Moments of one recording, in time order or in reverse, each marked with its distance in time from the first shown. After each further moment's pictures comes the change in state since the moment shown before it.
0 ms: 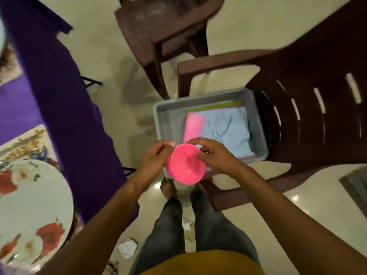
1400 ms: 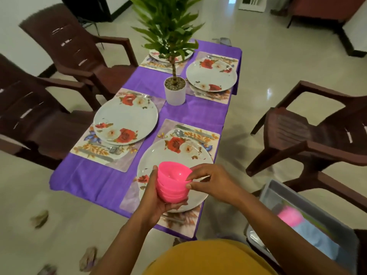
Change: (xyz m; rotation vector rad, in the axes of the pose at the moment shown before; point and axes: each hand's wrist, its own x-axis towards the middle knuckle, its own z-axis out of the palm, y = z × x) left_hand -0.251 -0.173 -0.283 -1.298 0.442 0.027; right_hand 0.003 -0.264 0.358 -0.444 -0.523 -0.579
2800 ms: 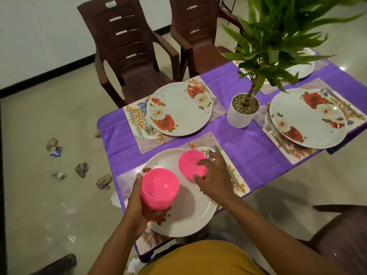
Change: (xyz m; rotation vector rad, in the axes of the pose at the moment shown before) left_hand 0.039 -0.017 0.073 -0.533 0.671 0.267; right_hand 0.202 0.060 -0.055 -0.419 -0.309 -0.234
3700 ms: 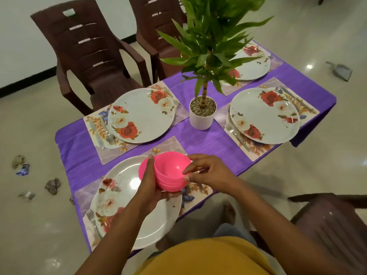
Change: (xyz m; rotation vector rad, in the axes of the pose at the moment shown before) left_hand 0.030 -0.021 0.166 0.124 -0.145 -0.011; right_hand 0.001 0.039 -0.140 0.475 -0.275 -0.039
